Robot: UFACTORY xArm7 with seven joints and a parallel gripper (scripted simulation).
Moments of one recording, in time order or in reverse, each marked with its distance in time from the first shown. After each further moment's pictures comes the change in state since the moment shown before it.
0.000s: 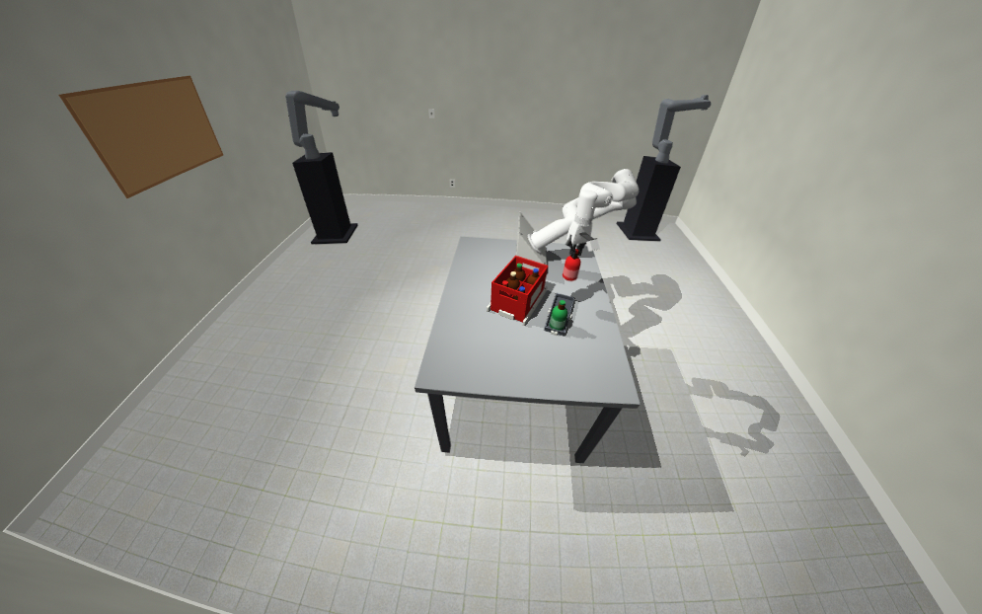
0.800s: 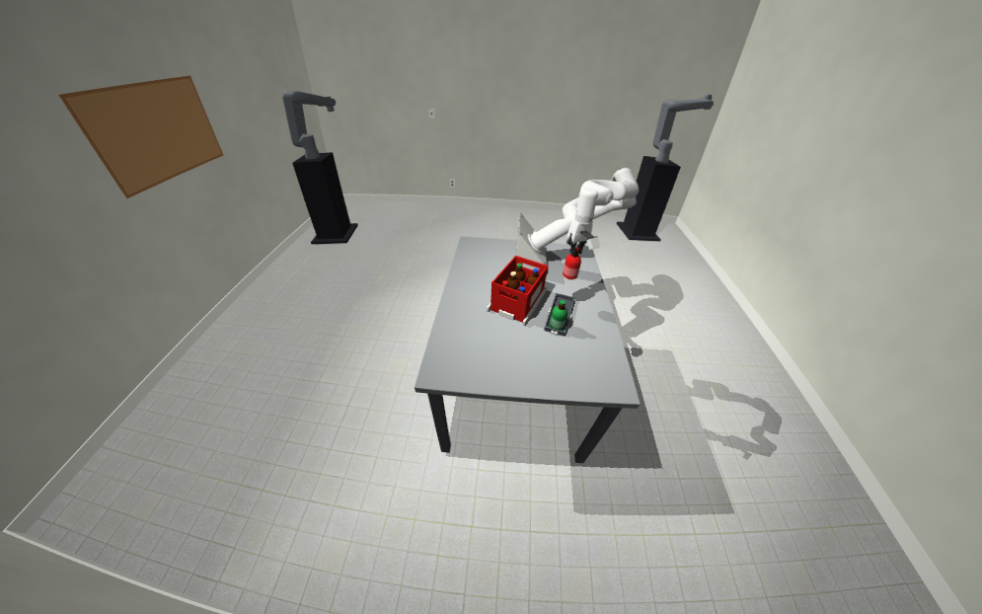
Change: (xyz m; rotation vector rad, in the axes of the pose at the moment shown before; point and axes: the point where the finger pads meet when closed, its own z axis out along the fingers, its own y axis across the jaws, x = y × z) arm 0.000 0.000 -0.009 0.000 0.000 0.000
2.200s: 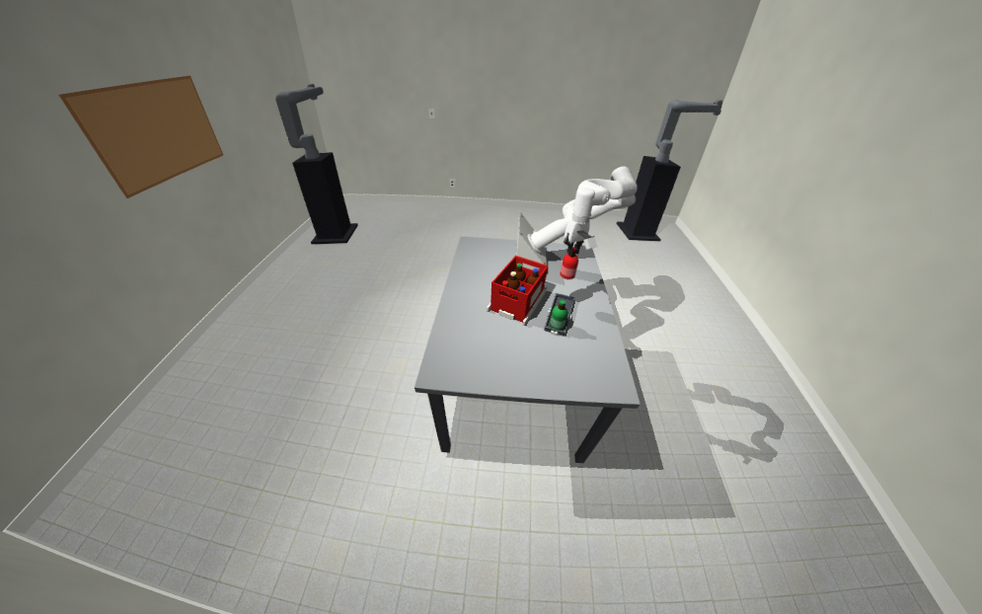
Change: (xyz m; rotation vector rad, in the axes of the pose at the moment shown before) arm -0.006 0.012 0.000 0.000 0.000 0.000
